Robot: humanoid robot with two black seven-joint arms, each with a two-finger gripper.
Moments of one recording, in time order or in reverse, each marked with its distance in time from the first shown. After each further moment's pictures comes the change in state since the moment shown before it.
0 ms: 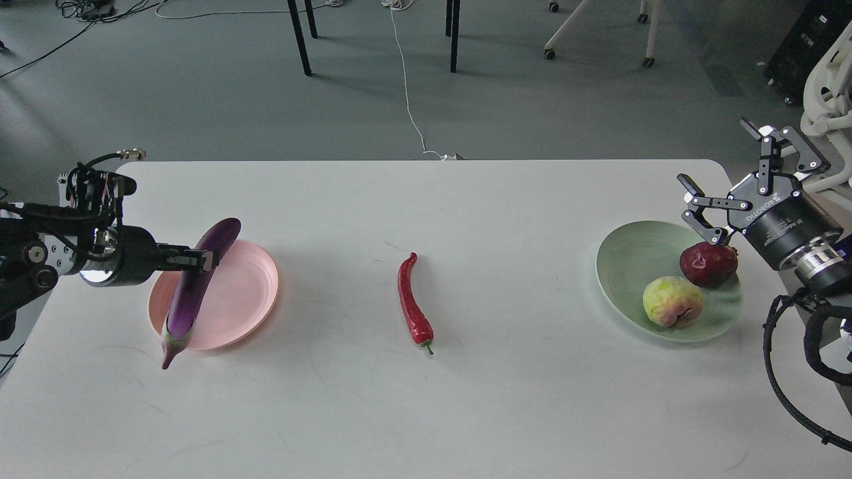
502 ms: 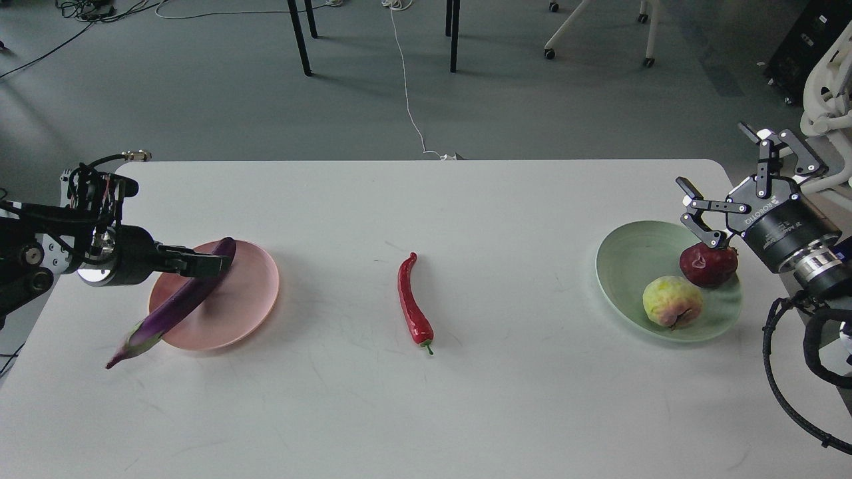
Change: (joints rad) left arm -0.008 0.003 -0.017 -0.001 0.067 0.000 -0.060; right arm -0.007 0.000 0.001 0.004 -0.002 0.000 0.000
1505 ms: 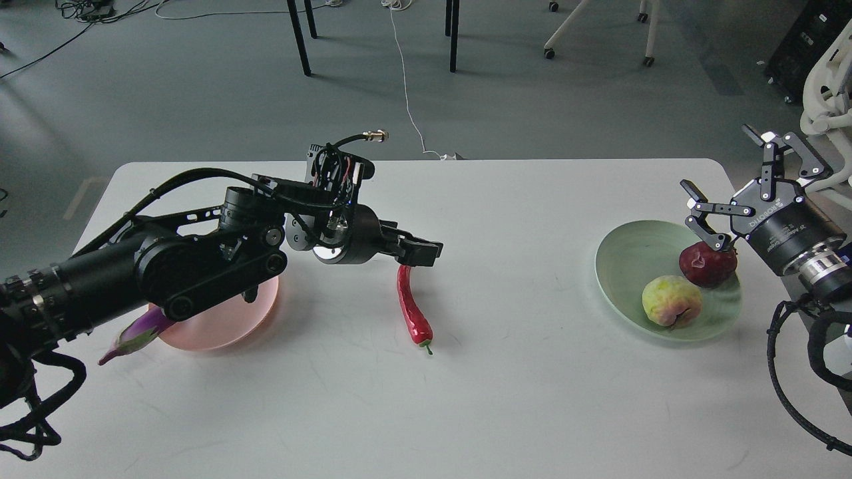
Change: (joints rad) left arm -0.109 -0.580 -0.059 -0.025 -0.012 0.000 0.279; right arm -0.010 -0.009 0.002 -0.002 0.000 0.000 0.000
